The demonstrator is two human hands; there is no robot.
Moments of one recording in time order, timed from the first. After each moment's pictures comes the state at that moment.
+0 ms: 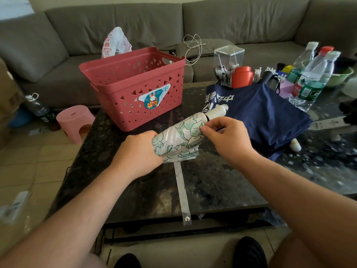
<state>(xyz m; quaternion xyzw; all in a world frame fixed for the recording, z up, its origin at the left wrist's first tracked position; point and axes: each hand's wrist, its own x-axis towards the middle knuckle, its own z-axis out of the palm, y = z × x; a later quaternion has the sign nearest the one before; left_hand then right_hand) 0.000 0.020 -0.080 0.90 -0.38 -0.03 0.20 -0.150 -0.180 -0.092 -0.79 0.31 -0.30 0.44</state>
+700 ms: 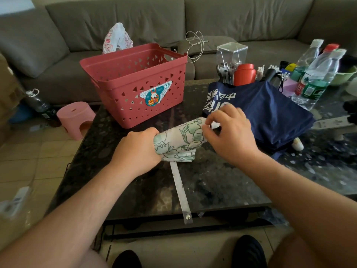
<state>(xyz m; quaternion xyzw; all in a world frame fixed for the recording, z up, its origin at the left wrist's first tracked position) 0.002 0.021 -0.083 0.90 -0.39 0.01 0.16 -0.152 -0.179 -0.090 -0.90 0.21 -0.36 0.13</state>
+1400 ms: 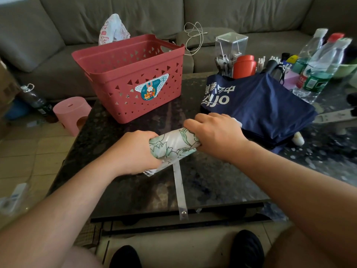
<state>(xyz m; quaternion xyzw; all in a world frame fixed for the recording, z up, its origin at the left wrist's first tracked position) 0.000 0.025 -0.079 0.88 -0.42 -0.13 0.18 -0.132 -0.188 -0.104 -0.97 0.06 -0.18 -0.12</state>
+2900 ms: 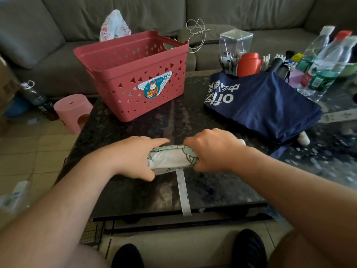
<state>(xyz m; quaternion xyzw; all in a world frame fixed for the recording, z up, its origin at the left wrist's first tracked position) 0.022 0.034 -0.075 0.84 -0.49 -0.23 -0.01 -0.135 -0.152 -0.091 -1.00 0.06 0.03 -0.01</state>
